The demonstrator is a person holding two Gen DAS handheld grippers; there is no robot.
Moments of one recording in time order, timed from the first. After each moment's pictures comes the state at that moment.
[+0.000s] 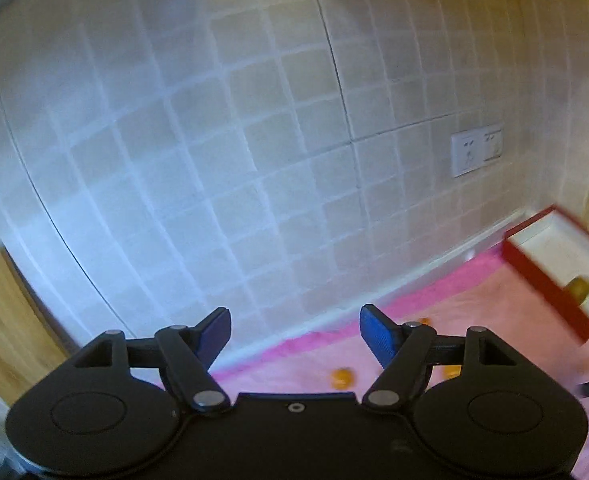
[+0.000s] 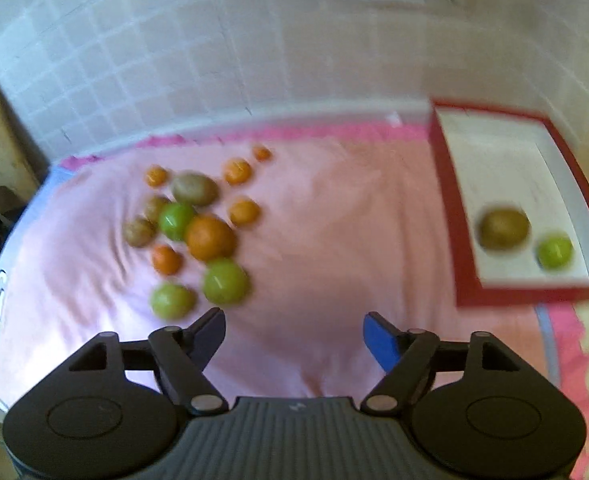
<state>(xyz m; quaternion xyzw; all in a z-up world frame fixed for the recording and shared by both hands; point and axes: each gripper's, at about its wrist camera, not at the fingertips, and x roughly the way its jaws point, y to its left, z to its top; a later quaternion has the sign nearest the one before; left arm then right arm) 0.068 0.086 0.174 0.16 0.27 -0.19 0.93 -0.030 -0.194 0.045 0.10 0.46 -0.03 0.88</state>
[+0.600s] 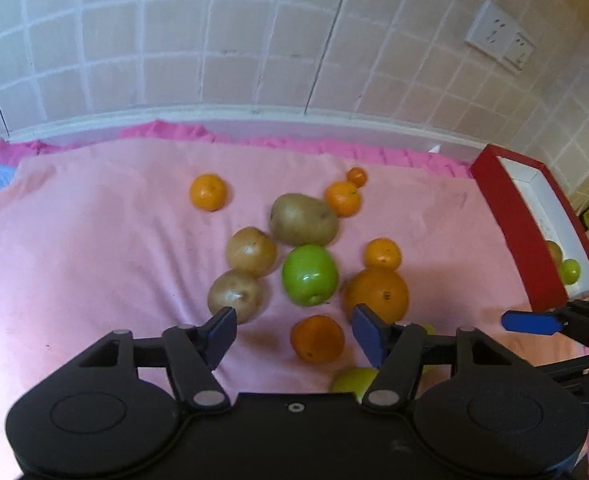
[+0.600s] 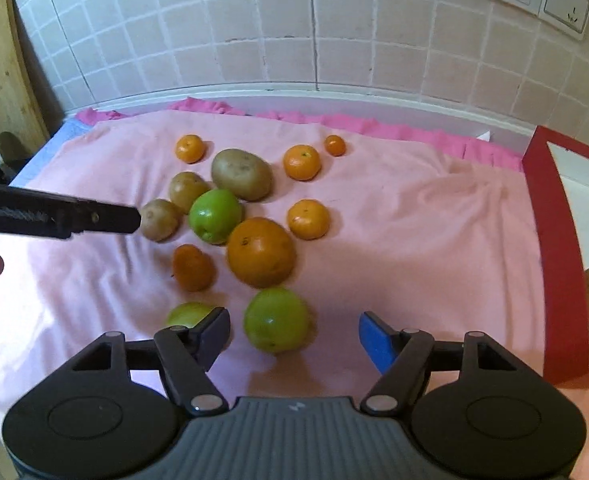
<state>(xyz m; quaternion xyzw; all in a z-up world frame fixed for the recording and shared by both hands) 0.099 0.057 -0.040 -0.02 0.48 -0.22 0.85 0.045 -0.147 -0.022 0.05 0.49 0.01 0.87</state>
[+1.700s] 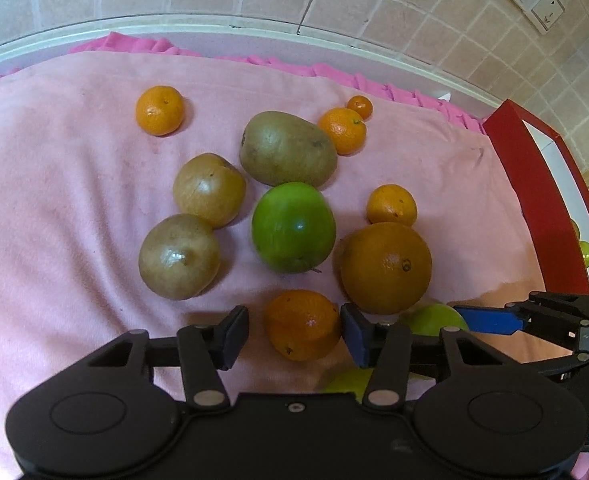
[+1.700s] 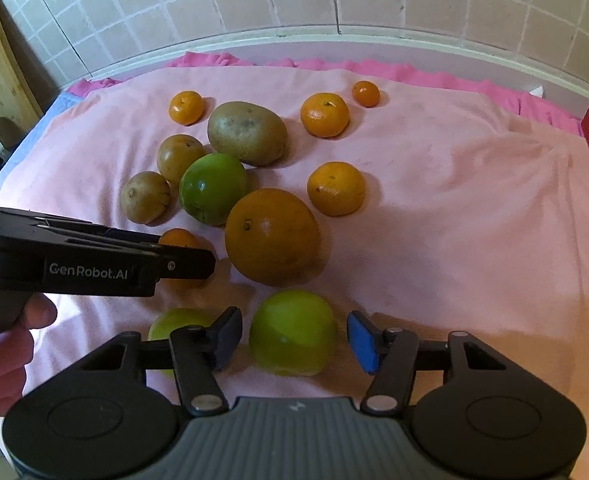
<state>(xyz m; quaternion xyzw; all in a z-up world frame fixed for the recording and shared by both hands) 0.125 0.026 -0.112 -0.04 0.54 -0.24 0.80 0.088 -0.142 -0.082 0.08 0.54 0.04 0.84</state>
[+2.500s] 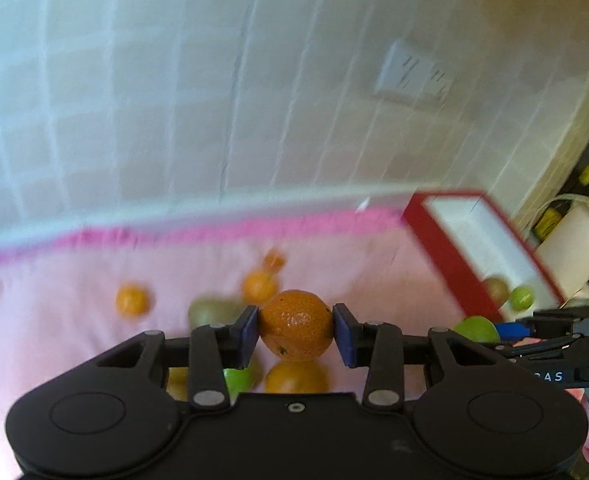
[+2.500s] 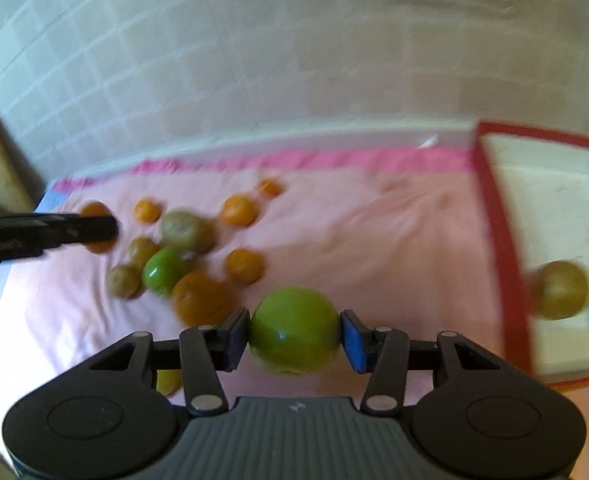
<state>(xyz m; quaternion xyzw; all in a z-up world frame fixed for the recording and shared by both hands) 0.100 -0.002 0.028 0.00 0.37 -0.30 0.88 0.016 -0.241 0.002 0.13 0.43 -0.04 0.89</state>
